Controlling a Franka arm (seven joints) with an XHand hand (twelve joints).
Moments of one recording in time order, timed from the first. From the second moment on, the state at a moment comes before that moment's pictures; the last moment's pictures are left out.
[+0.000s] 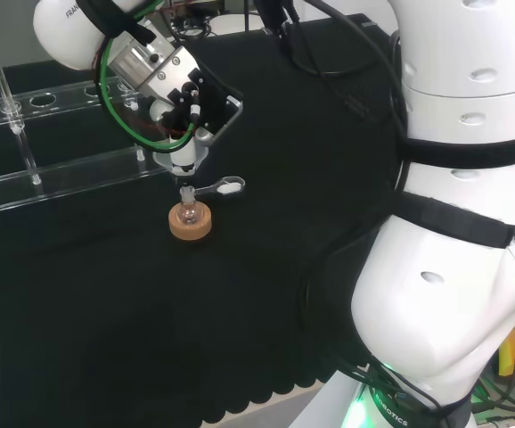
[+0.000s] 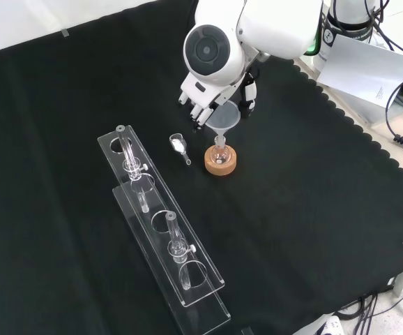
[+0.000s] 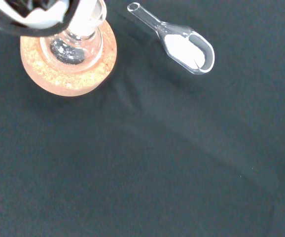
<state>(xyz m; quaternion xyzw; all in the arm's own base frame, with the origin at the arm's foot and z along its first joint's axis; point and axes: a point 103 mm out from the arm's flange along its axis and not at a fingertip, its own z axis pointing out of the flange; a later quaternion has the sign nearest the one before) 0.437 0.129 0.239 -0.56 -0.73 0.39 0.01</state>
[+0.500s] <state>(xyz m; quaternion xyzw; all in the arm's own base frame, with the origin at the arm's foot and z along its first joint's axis) 0.438 0.124 0.239 -0.57 -0.72 0.39 0.02</state>
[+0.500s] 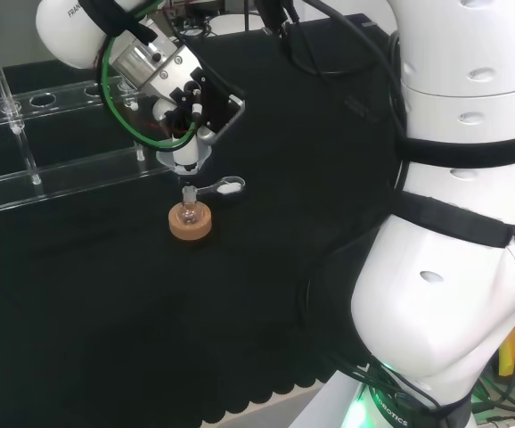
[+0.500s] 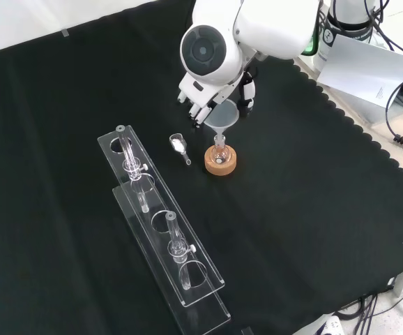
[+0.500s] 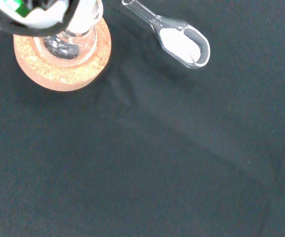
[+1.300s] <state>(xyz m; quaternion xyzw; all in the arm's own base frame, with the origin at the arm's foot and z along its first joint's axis) 0.438 0.123 0.233 -0.57 -0.73 0.37 0.03</state>
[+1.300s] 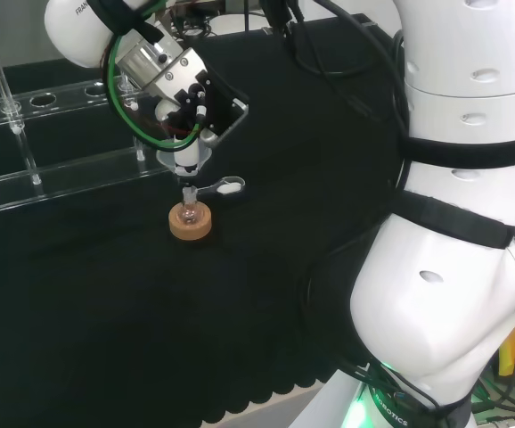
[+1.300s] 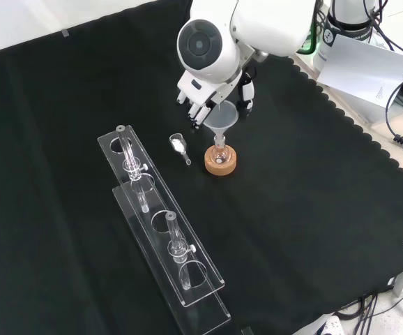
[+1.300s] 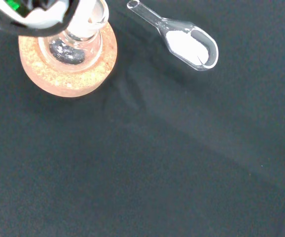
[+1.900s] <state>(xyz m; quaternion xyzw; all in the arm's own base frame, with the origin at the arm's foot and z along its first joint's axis) 0.438 0.130 0.232 -0.57 -0.73 0.38 0.03</state>
